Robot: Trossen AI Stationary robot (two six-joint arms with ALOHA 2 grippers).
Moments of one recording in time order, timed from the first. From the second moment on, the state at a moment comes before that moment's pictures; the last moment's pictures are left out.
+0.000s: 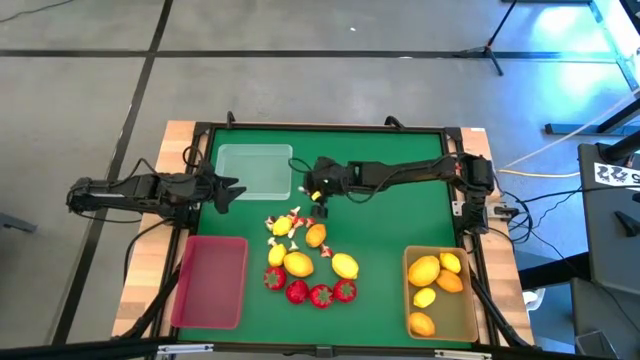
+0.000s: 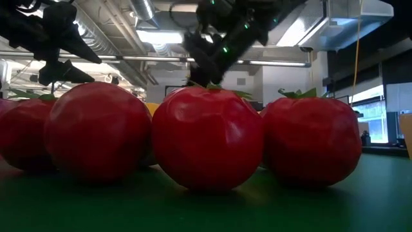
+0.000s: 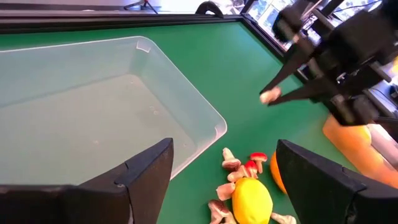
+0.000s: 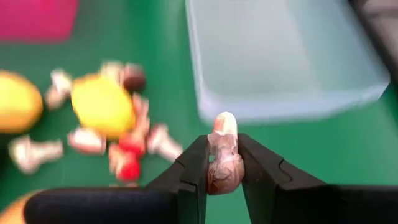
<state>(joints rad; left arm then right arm) -0.03 0.24 0.37 -0.59 -0.46 -0.80 -0.11 1.93 1.42 -0.20 0.06 -0.10</state>
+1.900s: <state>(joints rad) -0.03 0.24 0.37 -0.62 -0.46 -0.81 -0.21 2.27 1.89 -0.20 0.01 -0.10</state>
